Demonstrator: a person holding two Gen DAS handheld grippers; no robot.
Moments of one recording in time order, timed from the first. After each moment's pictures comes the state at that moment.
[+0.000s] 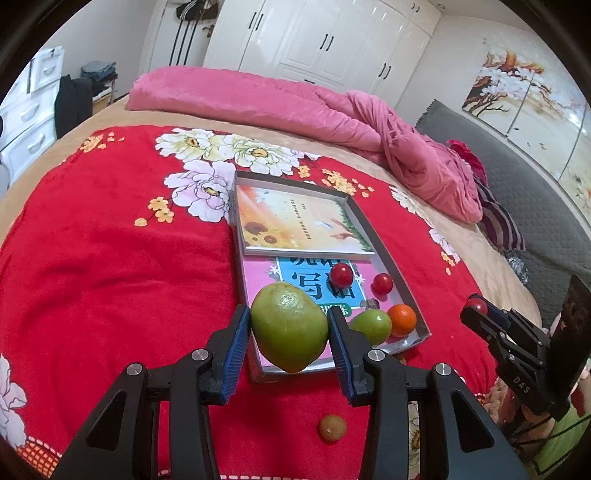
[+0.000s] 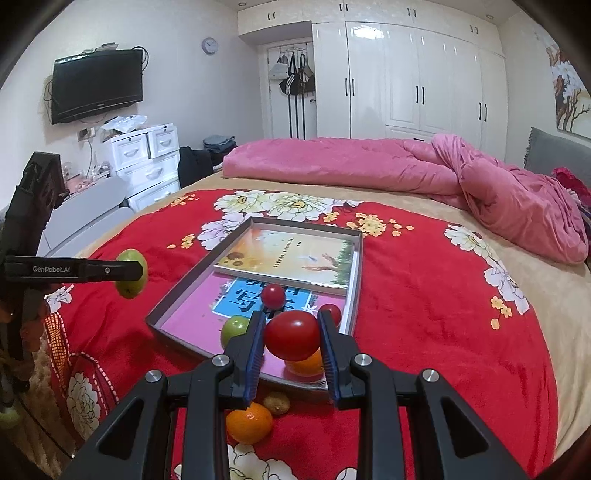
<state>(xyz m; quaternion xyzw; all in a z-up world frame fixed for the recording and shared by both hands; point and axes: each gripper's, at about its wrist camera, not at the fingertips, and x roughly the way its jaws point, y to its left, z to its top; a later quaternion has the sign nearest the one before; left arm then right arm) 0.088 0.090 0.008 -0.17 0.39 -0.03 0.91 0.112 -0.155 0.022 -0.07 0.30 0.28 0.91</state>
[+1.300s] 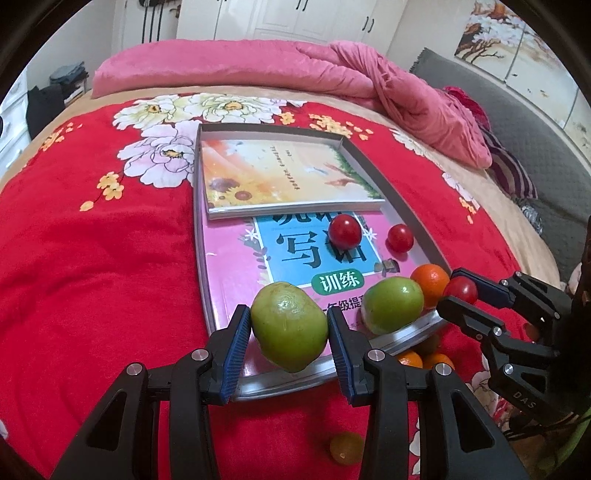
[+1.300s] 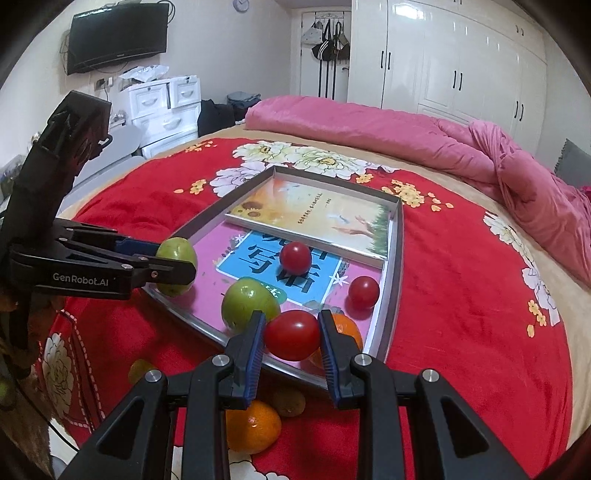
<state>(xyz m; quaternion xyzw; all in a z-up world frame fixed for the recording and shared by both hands) 0.134 0.050 -0.043 -0.11 0.45 -0.04 0.88 0.133 -0.114 -0.026 -0.14 0.35 0.32 0.87</state>
